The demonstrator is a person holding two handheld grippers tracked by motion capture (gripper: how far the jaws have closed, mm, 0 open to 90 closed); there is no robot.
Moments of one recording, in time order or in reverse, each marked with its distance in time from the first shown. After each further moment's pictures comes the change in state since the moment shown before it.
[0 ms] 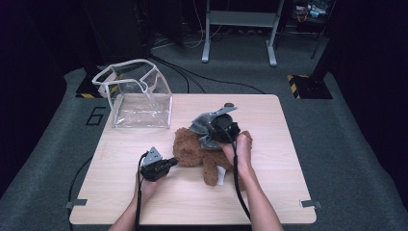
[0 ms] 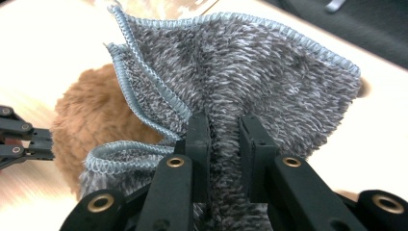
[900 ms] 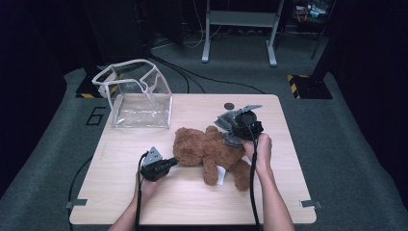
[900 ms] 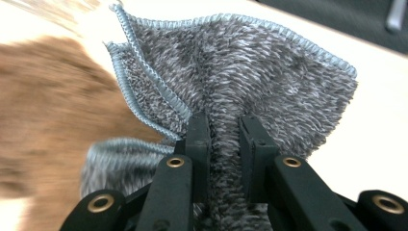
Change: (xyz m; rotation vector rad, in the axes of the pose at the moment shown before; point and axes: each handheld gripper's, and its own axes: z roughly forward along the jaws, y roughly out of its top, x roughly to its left) left arm 0.000 0.000 0.001 -0.001 0.002 -0.004; right arm -0.060 -0.024 -0.022 0.029 -0.133 0.133
